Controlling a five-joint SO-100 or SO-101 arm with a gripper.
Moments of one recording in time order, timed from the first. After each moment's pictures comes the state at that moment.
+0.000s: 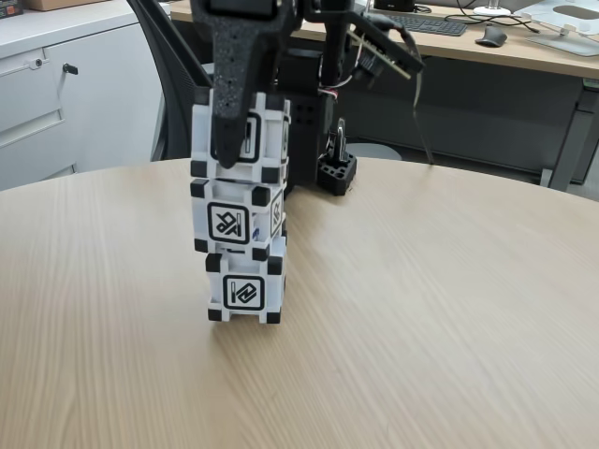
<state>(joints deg) 24.1 127.1 113.4 95.4 -0.6</state>
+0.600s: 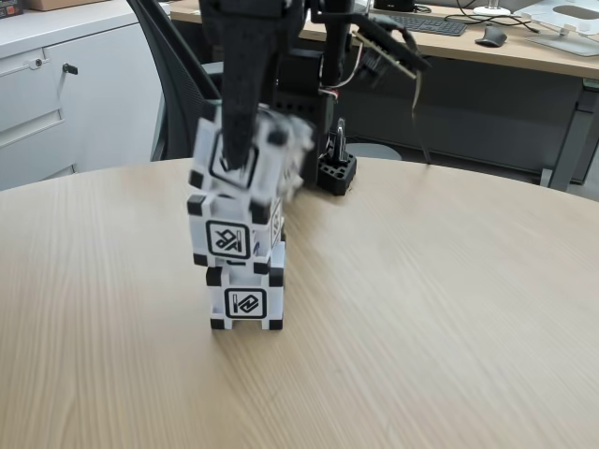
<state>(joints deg) 23.9 127.0 113.5 96.2 -4.0</state>
